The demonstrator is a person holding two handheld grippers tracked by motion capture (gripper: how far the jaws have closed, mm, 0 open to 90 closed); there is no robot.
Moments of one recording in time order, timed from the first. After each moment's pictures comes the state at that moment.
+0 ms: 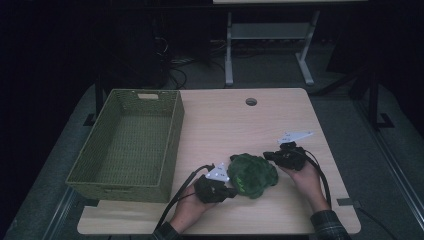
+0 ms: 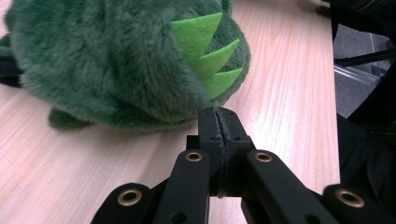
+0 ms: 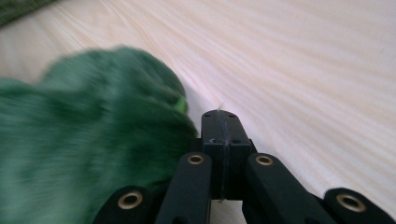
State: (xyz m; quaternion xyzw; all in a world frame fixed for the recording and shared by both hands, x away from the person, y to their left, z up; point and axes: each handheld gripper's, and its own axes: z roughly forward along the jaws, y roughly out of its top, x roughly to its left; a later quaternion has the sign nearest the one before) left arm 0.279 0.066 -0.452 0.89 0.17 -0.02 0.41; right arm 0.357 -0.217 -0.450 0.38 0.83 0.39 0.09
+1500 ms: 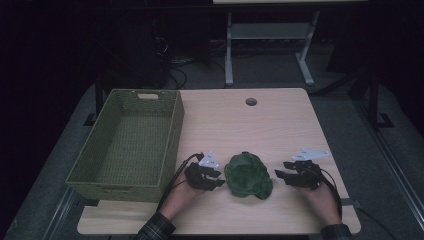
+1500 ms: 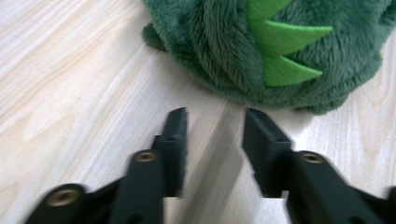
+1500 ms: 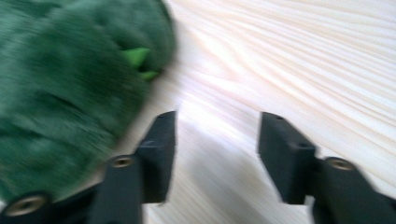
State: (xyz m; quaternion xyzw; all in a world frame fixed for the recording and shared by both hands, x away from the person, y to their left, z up) left arm 0.320 0.100 -0.459 0.91 0.20 0.05 0.35; right arm 0.303 -0.254 -0.463 0.42 0.81 0.37 0.15
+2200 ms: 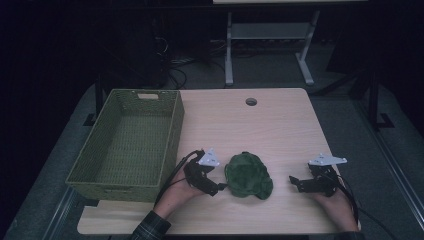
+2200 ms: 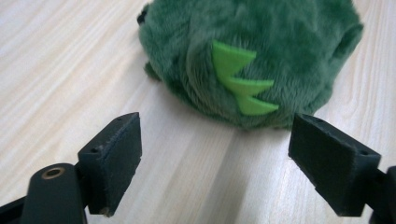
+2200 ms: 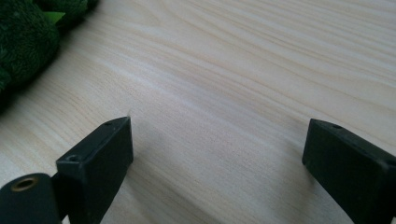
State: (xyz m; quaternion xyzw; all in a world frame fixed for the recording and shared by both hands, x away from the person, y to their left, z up) left arm 0.315 0.094 -0.431 0.91 0.18 0.07 0.37; right arm 0.296 -0.295 -0.483 0.46 0.80 0.34 0.18
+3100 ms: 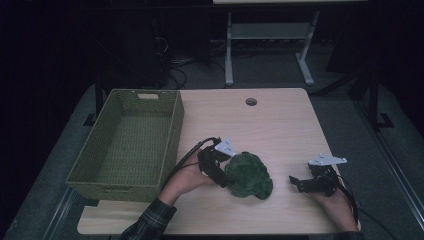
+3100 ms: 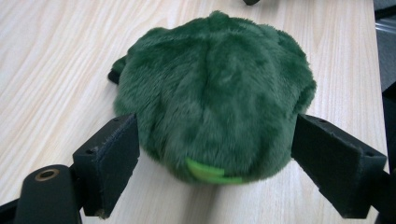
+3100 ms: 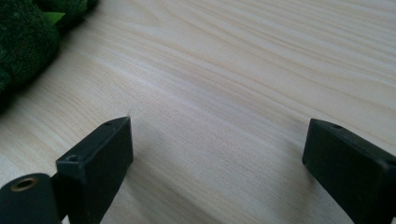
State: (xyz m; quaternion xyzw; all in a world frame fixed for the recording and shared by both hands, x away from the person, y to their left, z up) left arm 0.338 0.052 -0.399 0.94 0.11 0.02 0.33; right arm 0.296 -0.295 -0.483 0.46 0.80 0.34 0.18
